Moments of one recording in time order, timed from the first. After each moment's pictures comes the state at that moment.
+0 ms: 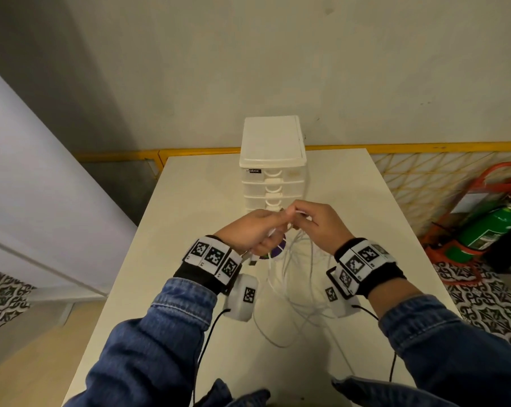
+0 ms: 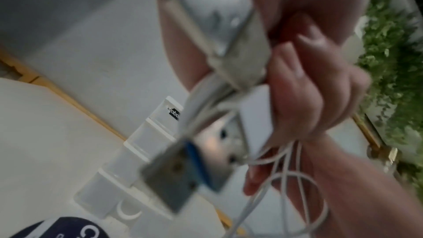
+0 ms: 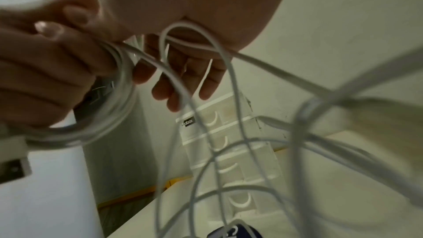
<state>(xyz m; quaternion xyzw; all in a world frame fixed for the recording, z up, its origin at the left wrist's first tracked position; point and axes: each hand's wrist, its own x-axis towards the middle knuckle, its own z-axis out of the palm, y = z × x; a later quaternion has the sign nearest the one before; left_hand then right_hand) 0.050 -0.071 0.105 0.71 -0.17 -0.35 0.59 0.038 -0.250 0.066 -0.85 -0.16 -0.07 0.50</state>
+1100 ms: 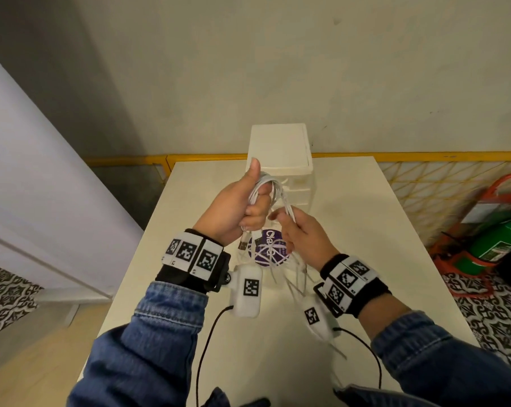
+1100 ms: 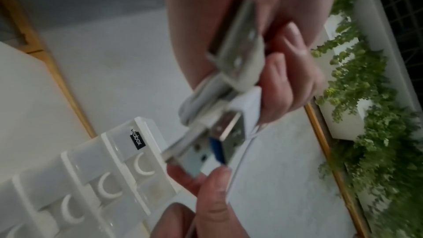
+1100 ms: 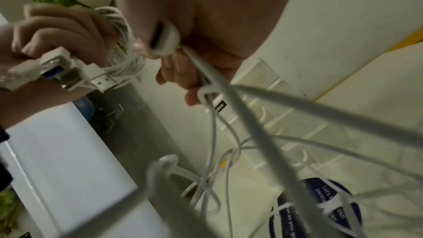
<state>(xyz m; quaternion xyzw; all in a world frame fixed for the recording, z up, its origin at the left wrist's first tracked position) 0.059 -0.053 0.154 0.55 -0.20 -0.28 0.76 0.035 -0.206 0.070 -0.79 -0.08 -0.04 0.60</state>
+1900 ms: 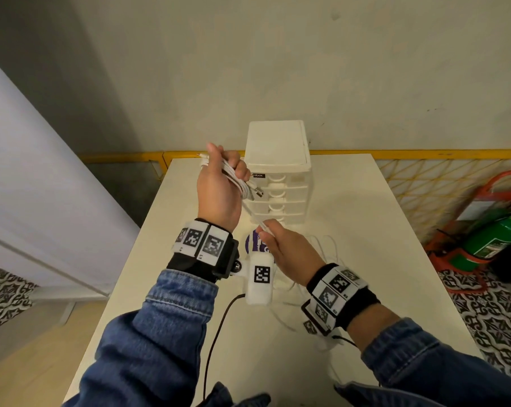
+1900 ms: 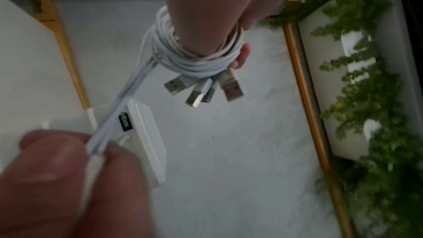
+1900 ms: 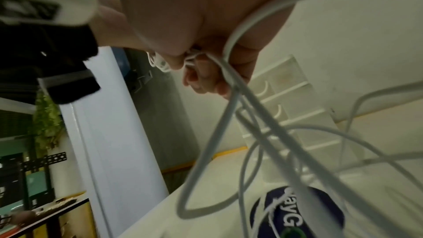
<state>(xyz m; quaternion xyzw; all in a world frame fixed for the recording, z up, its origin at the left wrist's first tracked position) 0.082 -0.065 0.151 0.37 -0.05 0.03 0.93 0.023 -0.191 0.052 -0.91 -0.17 -0.04 0.37</state>
